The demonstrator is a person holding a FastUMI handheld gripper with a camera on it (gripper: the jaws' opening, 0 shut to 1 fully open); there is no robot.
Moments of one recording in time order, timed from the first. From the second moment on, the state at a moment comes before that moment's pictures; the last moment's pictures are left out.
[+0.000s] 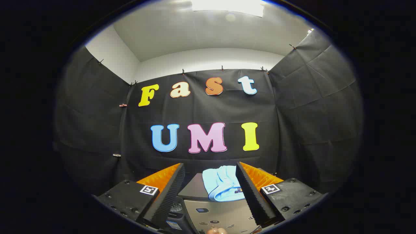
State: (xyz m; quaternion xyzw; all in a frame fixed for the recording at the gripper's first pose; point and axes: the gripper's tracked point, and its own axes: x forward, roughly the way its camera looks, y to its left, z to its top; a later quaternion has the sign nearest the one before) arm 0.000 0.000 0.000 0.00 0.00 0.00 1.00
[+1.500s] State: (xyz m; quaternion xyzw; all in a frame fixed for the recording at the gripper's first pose) arm 0.065 -0.024 -0.019 -0.02 0.03 -0.02 1.00
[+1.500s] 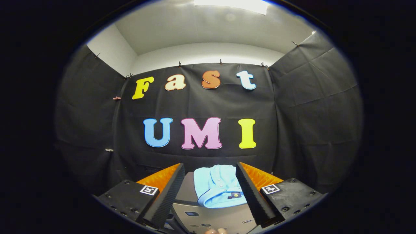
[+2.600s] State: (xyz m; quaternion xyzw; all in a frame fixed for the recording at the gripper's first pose) arm 0.304 -0.078 -0.126 -0.05 0.26 -0.03 0.96
